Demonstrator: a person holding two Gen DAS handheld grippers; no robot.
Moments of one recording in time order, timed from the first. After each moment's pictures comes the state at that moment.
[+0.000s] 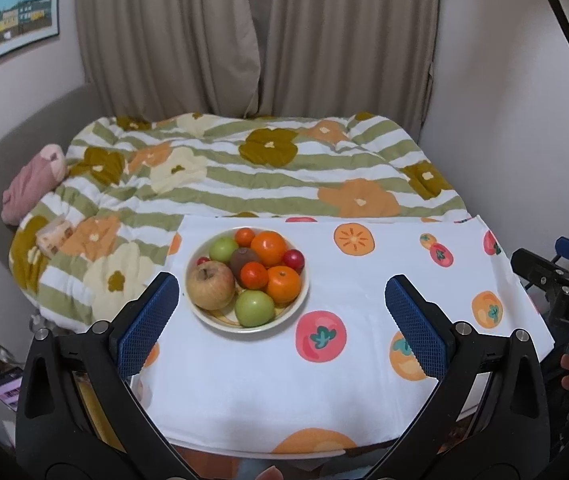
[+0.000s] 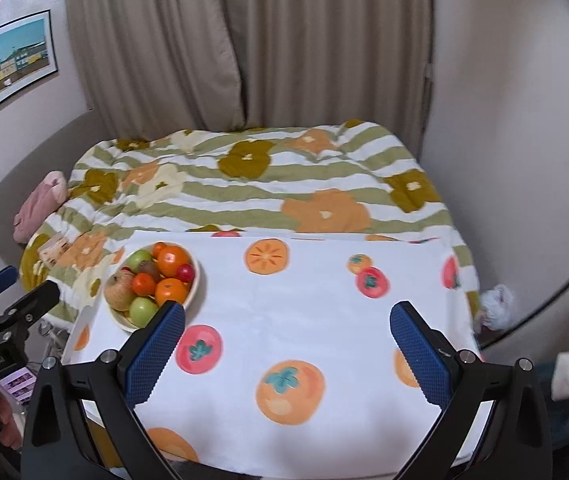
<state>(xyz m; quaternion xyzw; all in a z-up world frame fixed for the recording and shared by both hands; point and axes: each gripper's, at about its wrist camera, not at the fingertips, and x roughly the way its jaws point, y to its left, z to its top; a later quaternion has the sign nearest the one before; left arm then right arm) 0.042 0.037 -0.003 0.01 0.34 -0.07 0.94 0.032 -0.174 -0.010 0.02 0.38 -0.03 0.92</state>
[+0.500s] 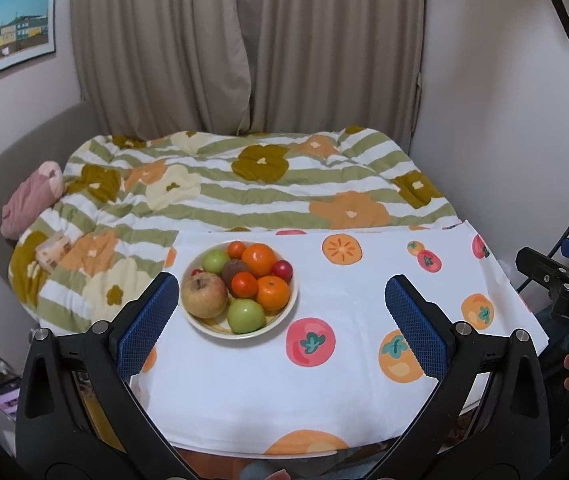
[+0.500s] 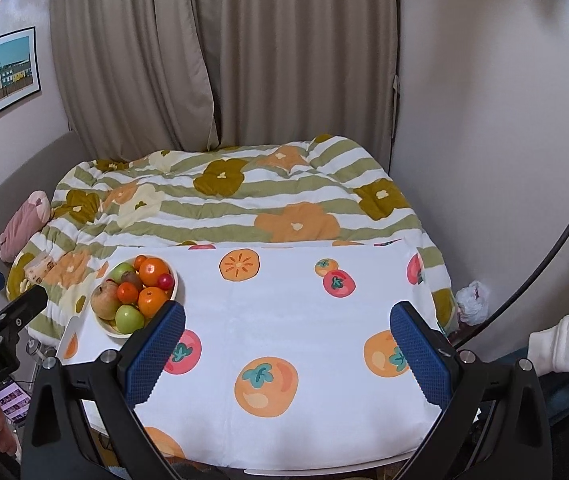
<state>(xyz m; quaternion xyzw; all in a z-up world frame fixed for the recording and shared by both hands) 0.027 0.027 0.008 0.02 0.32 -0.08 0.94 0.001 -0.186 0.000 0.03 0.35 -0.07 0.93</state>
